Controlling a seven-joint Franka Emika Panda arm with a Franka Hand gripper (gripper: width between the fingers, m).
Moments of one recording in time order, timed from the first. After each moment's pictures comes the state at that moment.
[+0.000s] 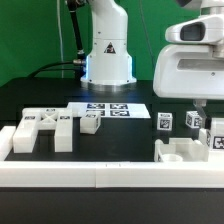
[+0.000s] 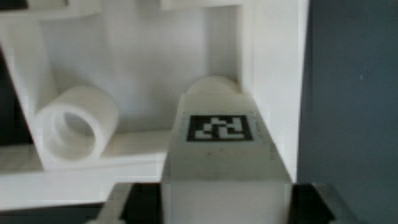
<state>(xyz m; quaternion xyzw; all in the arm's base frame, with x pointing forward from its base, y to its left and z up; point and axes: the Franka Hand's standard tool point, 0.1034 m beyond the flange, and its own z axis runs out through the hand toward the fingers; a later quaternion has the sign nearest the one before) 0.638 0.127 0.077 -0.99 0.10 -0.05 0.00</state>
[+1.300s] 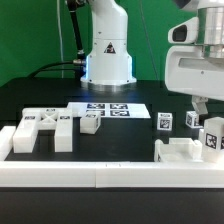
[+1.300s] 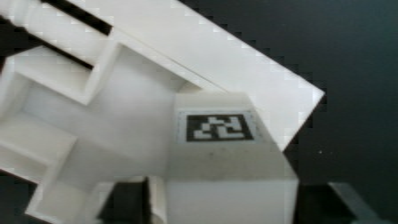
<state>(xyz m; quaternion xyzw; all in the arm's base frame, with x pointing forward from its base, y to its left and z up) 0.636 0.126 0.077 -0.88 0.47 -0.05 0.03</state>
